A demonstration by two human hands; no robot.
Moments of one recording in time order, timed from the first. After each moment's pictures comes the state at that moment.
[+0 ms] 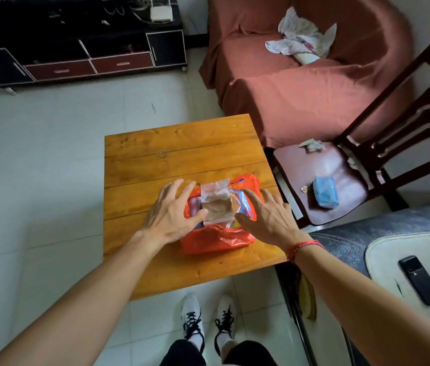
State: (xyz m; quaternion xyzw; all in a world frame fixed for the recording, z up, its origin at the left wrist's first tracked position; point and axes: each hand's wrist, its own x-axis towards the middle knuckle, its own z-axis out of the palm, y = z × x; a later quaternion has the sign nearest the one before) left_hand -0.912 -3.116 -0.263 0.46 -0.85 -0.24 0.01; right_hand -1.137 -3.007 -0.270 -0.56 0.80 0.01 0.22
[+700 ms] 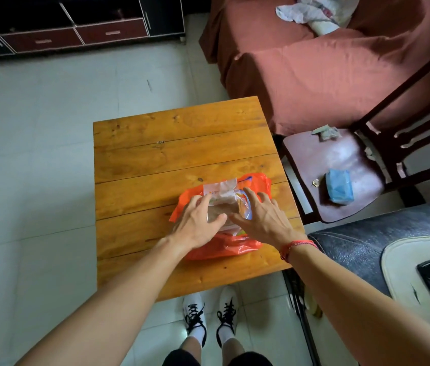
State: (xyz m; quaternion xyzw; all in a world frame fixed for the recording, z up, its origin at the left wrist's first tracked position) left_hand -0.965 -3.137 -0.324 0.50 -0.76 -0.41 -0.03; right_hand -1.137 -3.065 -0.324 -0.49 0.80 -0.01 0.34
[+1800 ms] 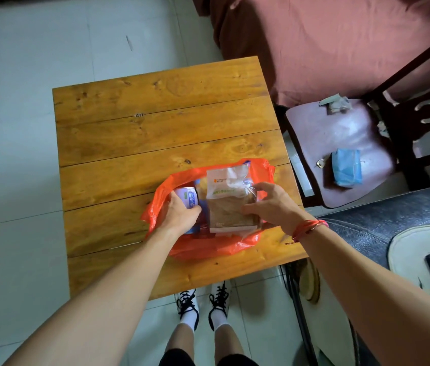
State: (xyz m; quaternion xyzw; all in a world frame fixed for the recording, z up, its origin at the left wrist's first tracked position) left_hand -0.987 -3.166 -0.423 0.69 -0.52 -0.49 -0.05; right_hand -1.186 -3.091 -0.384 -0.23 0.79 -0.17 0.54
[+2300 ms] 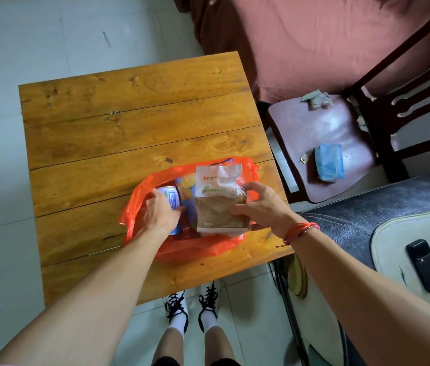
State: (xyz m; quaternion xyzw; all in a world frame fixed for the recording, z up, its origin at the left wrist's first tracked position) left_hand -1.000 -3.165 -0.444 0.70 -0.61 -0.36 -0.10; right_hand -1.194 -3.074 -0.380 -0.20 0.78 -0.20 0.56
